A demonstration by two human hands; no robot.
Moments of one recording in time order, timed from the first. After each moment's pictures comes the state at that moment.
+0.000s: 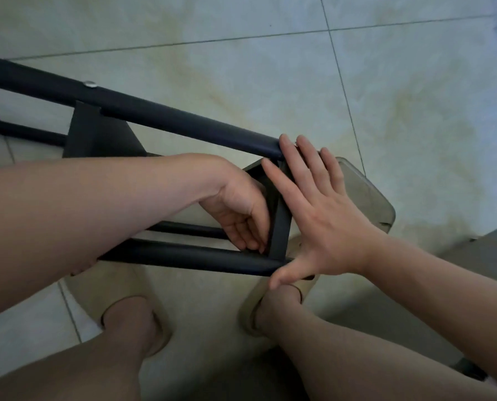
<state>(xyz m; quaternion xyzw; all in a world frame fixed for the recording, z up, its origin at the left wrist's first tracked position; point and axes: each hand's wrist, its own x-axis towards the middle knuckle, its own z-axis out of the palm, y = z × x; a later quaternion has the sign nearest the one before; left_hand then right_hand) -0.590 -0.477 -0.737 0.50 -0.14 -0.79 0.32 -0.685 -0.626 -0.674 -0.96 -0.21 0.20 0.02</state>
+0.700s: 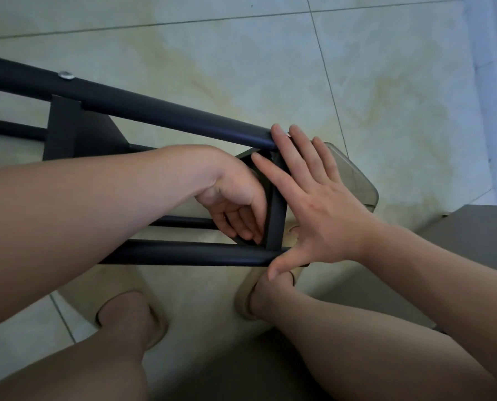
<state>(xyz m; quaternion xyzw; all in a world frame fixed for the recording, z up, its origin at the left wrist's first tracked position) -0.591 -0.474 -0.735 0.51 -0.15 -0.80 0.28 -0.689 -0.614 -0.660 -0.96 -0.19 0.22 0.00</state>
